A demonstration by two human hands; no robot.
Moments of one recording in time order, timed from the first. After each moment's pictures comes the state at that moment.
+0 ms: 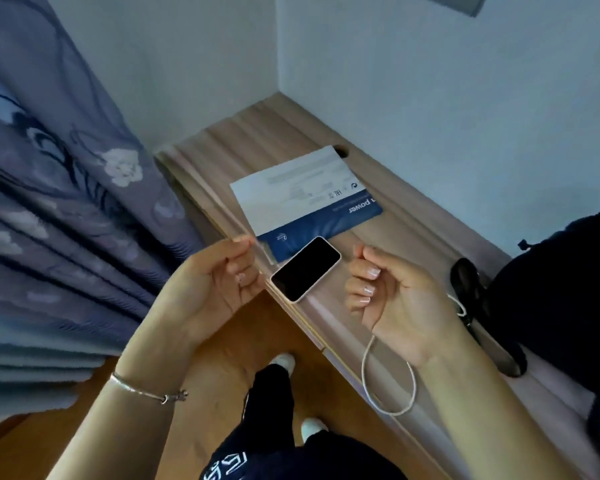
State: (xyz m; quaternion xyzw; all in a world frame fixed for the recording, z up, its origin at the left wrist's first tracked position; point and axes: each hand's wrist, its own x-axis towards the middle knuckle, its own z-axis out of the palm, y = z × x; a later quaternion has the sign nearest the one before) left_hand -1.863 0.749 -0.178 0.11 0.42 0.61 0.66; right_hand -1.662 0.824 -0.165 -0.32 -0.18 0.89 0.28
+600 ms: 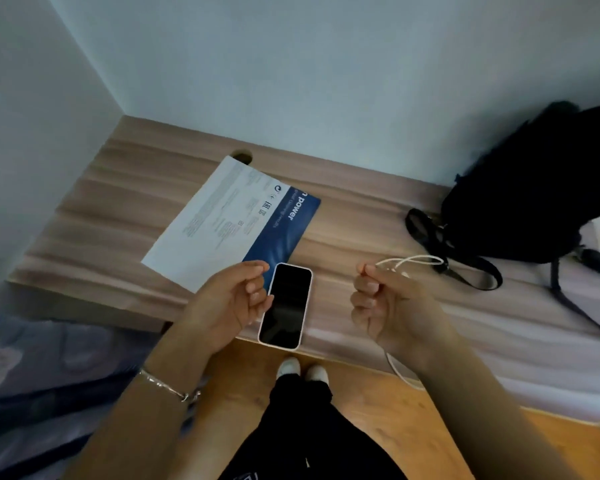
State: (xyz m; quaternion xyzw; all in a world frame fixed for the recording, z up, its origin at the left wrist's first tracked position) left_hand -1.914 0.904 -0.249 0.20 0.47 0.32 0.80; right_hand -1.703 0.852 -0.202 -0.47 -0.03 0.74 0.48
